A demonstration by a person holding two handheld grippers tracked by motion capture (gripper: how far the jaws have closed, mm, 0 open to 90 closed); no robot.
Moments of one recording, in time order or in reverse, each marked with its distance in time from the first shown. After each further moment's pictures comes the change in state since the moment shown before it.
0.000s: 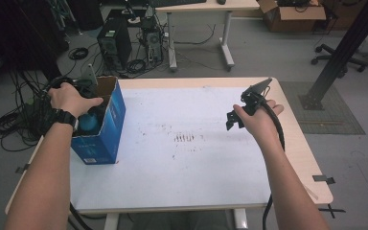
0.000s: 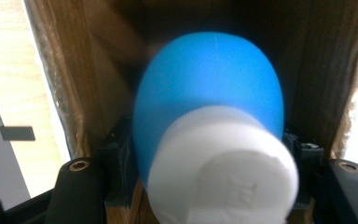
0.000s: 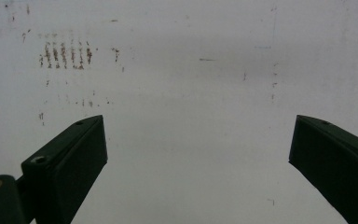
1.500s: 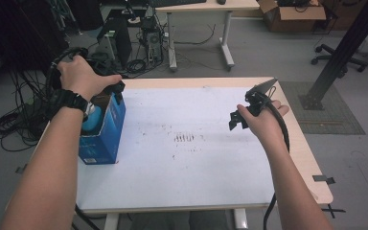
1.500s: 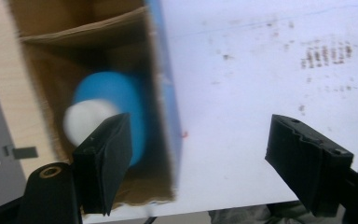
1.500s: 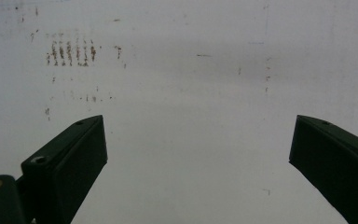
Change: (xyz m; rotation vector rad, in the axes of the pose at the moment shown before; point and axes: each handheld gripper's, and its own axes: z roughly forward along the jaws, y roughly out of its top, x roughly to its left) left arm -0.083 -0.012 -0.083 -0.143 -0.005 0.142; right arm -0.005 -0.010 -0.013 -0.022 0.013 0.005
